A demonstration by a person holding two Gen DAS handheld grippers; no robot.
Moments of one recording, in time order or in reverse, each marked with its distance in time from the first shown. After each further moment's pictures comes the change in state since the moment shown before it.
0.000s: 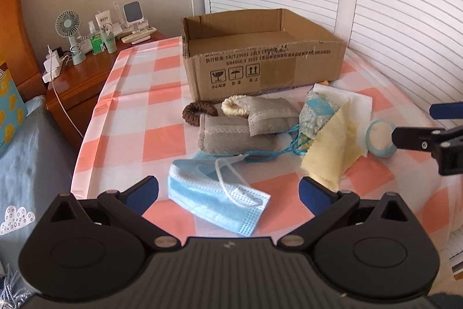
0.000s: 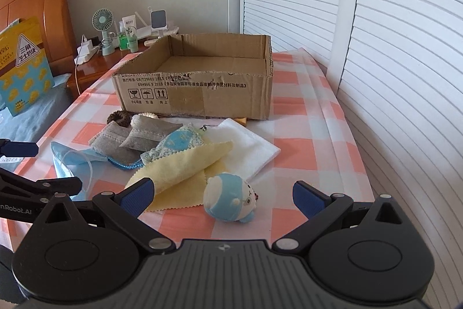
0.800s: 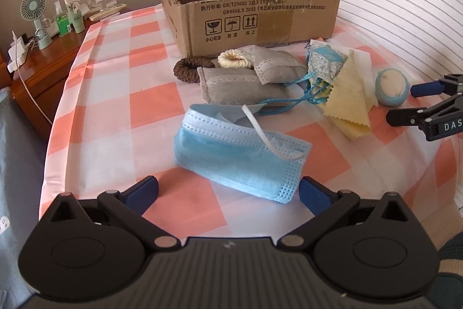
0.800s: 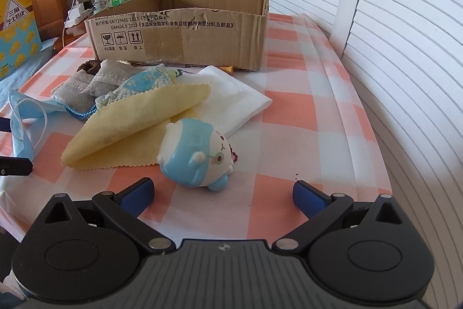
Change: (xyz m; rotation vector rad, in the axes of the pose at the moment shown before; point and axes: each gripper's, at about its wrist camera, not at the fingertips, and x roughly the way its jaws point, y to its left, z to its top) left arm 0.039 0.038 -0.031 0.074 0.074 -0.150; right arm 0.053 -0.018 -0.031 -0.052 0.100 -0.021
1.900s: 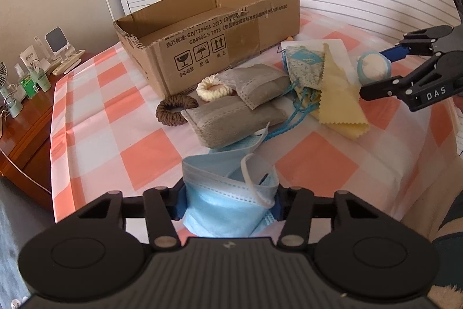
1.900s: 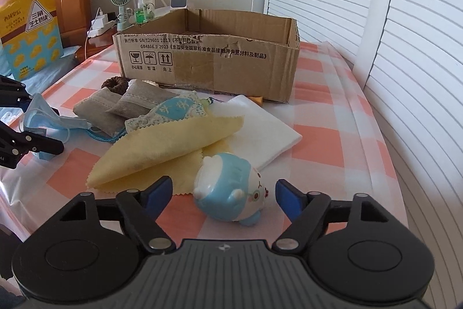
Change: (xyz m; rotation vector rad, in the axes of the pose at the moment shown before) left arm 0.005 0.006 0.028 0.287 -0.036 -0.067; right arm -0.003 0.018 0.011 -0.068 -0.088 0.060
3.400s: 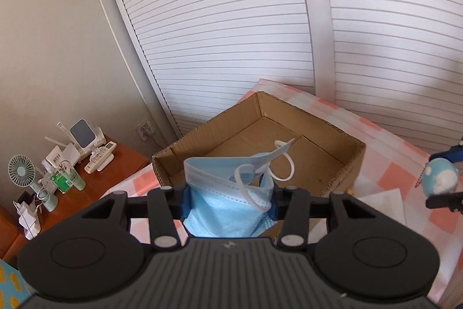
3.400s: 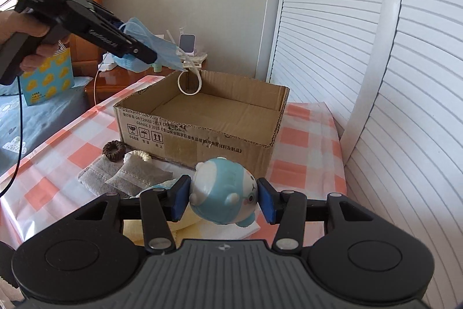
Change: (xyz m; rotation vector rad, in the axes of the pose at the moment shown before) left arm 0.003 0.044 0.203 0.051 -0.137 0.130; right arm -0.042 -0.037 0.073 -0.085 -0.136 0.031
